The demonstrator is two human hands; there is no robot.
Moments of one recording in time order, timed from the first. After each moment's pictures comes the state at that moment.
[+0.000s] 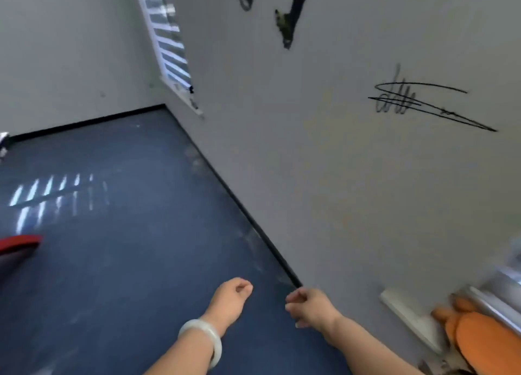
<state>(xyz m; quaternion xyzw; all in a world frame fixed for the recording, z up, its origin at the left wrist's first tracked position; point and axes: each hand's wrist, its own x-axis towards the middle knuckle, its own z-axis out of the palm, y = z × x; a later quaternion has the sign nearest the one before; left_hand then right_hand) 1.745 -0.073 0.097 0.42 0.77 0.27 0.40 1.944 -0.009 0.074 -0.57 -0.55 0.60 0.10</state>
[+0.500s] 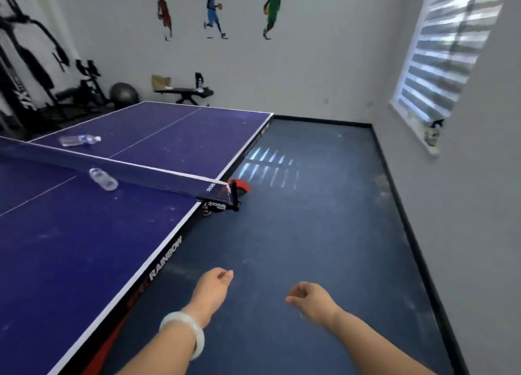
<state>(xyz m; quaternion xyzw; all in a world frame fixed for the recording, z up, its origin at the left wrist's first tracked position) 1.379 -0.410 0.142 0.02 0.87 0.45 0.18 1.477 -0.190 0.120 -0.25 -0.84 0.48 -0.11</state>
